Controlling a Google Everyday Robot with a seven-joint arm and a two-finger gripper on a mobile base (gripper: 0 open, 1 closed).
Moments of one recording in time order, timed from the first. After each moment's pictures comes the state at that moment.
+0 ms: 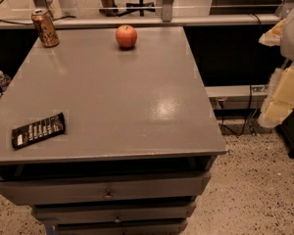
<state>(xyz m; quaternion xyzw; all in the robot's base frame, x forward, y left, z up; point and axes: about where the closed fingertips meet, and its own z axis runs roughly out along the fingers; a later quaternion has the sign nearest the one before) 0.438 -0.215 0.983 -0.60 0.78 -0.04 0.17</state>
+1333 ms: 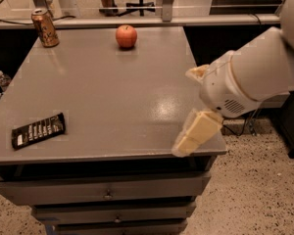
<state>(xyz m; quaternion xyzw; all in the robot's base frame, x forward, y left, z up) 0.431 -0.078 0.914 -0.61 0.73 0.09 0.29</state>
